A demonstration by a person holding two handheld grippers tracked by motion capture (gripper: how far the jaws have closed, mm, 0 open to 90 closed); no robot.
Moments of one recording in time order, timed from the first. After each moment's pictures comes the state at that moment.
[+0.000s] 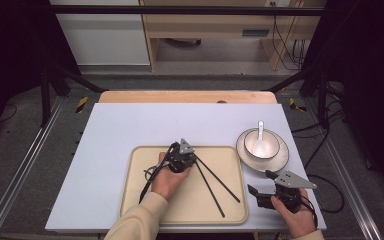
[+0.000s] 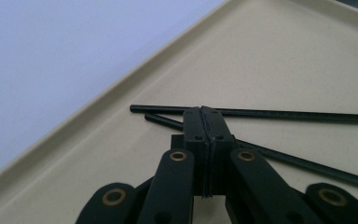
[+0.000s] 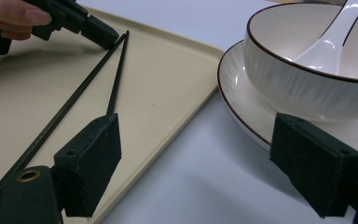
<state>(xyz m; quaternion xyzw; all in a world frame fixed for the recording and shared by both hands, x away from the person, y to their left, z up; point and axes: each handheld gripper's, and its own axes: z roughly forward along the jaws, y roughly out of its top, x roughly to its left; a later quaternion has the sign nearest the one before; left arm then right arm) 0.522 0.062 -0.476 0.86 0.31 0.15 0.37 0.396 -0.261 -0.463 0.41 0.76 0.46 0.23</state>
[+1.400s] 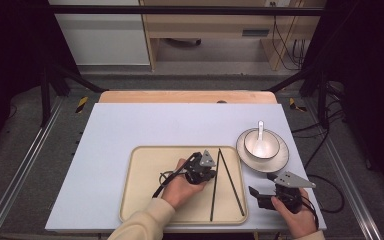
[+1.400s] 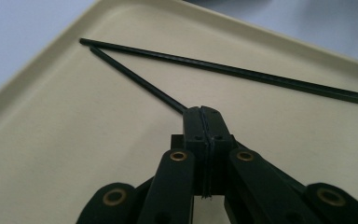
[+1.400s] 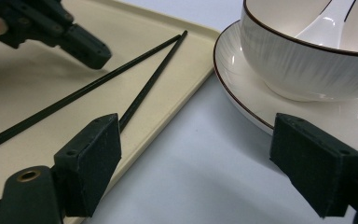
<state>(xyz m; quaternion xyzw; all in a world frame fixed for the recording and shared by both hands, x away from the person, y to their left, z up) 0.481 0.020 -0.466 0.90 0.20 0.07 0.37 0.396 -0.263 -0.466 0.42 0.76 0.44 0.22</state>
